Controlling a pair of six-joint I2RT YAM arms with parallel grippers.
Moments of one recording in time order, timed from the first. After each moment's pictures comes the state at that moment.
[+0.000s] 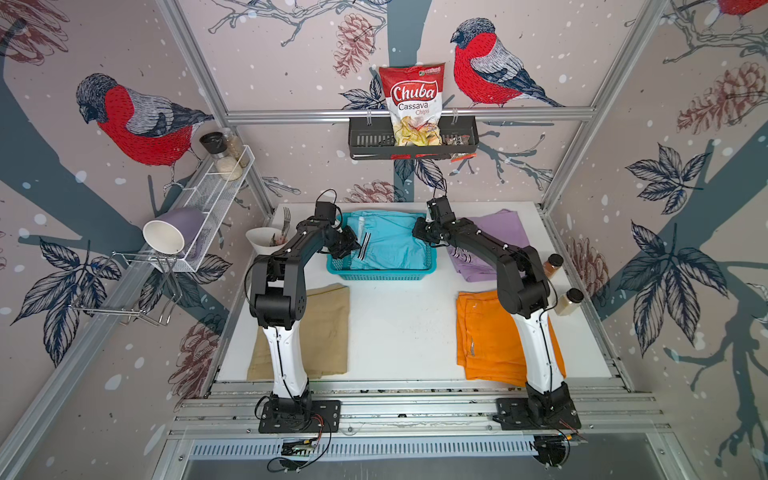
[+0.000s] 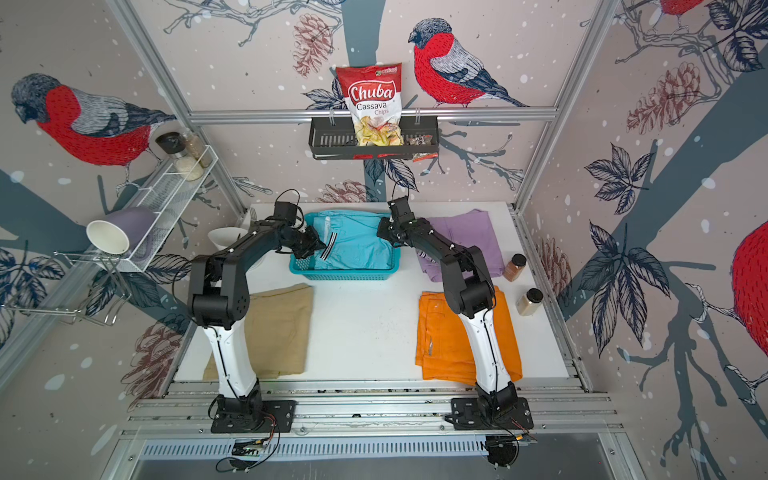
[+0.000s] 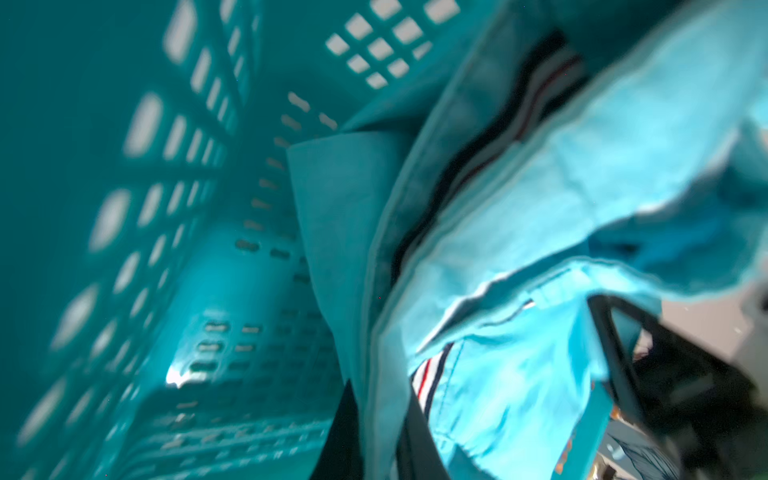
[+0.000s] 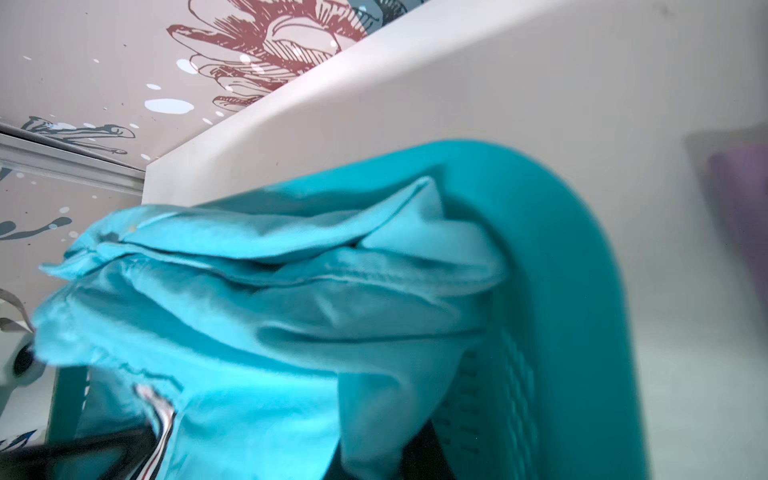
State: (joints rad) left arm -0.09 2.02 1.52 -0.54 0.47 -0.70; right arm 0.48 2.37 1.99 -0.41 -0.19 0.58
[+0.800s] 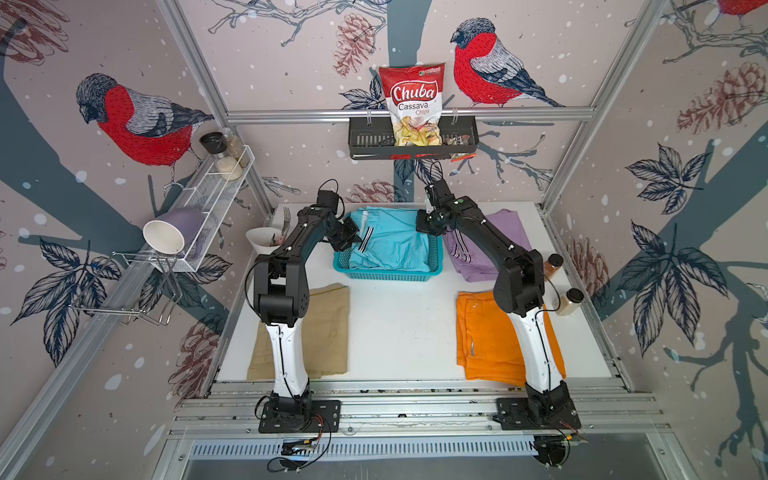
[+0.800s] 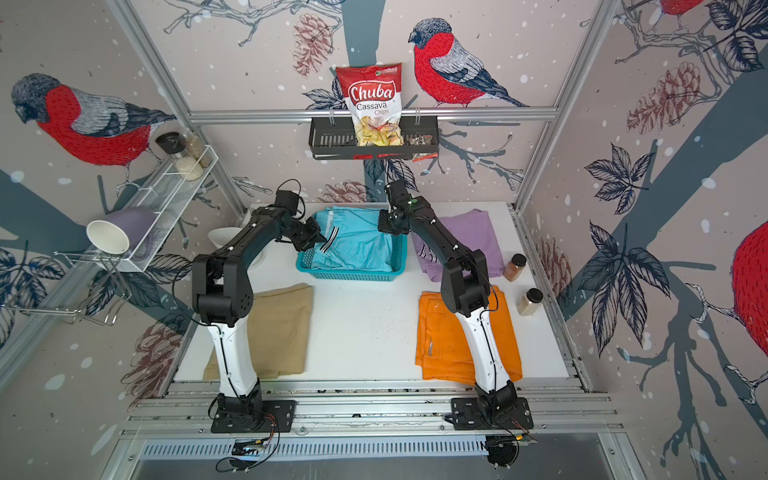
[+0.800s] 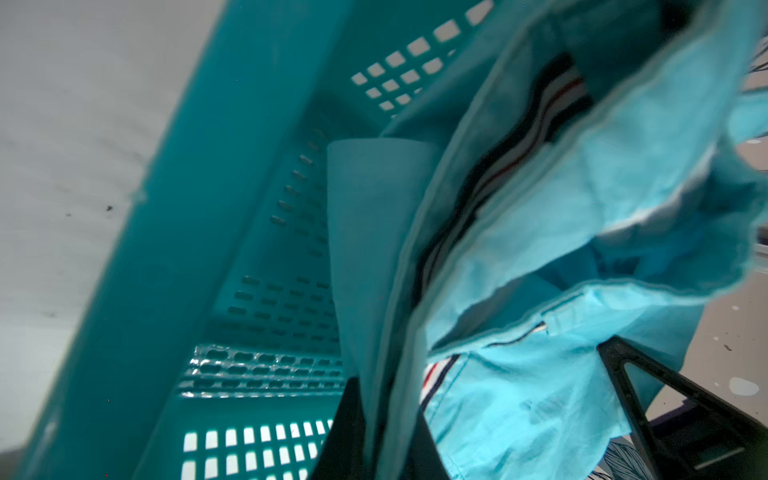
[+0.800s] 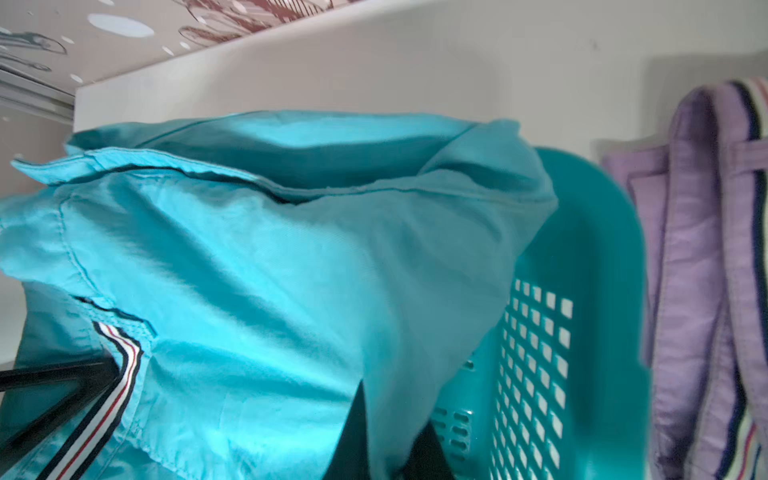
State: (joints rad) left arm -0.11 2.11 1.79 -0.82 0.44 -0.73; right arm 0.51 2.37 2.25 -0.87 -0.12 0.48
